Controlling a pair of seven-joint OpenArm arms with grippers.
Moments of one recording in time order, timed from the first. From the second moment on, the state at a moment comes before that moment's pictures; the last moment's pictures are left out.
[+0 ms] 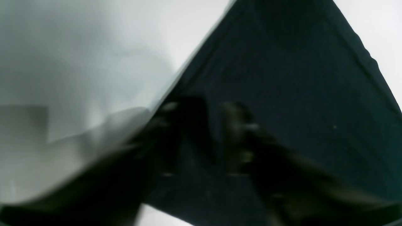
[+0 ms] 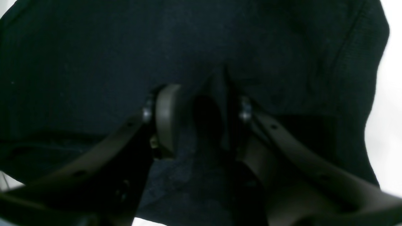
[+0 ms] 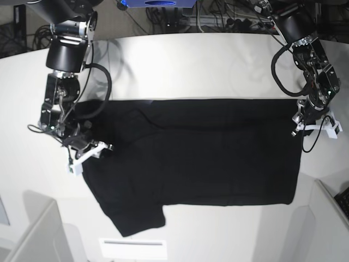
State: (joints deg) left arm 0.7 -13.3 -33.3 85.7 -32.0 4.8 47.9; right arm 13.7 6.0 13.4 73.8 27.0 12.0 -56.1
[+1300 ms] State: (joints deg) left arm 9.7 -5.7 -50.7 86.2 -32.5 -7.2 46.2; right arm -8.0 -6.1 35.1 91.9 28.4 -2.5 -49.9
